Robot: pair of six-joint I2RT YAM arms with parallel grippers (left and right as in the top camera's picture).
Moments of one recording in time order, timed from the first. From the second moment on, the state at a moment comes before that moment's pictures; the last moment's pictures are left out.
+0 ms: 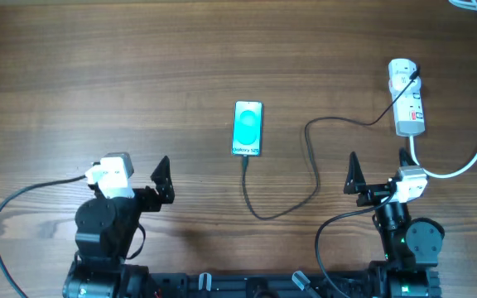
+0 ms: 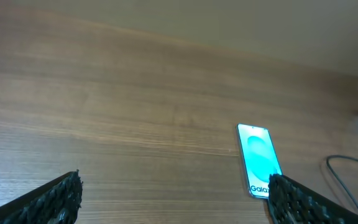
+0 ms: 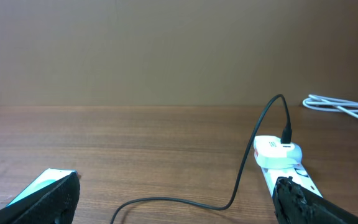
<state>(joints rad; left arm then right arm) -0.10 0.30 0.36 -0.41 0.03 -0.25 -0.03 0.02 0.01 0.00 -0.12 0.04</state>
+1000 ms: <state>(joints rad) 0.02 0.01 0.01 -0.03 0.06 -0.25 -0.03 0.02 0.01 0.00 -0.12 0.04</state>
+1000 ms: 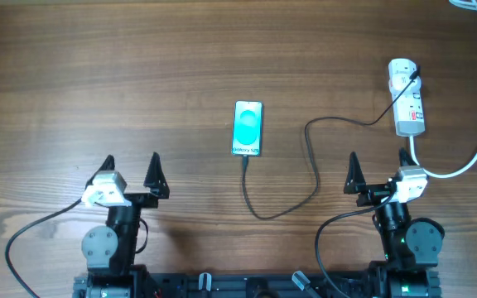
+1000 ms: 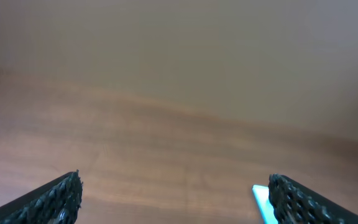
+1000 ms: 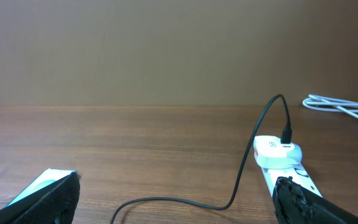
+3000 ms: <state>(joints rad) 0.02 0.01 0.01 -0.07 0.03 -0.06 -0.03 0.02 0.01 0.00 -0.12 0.04</state>
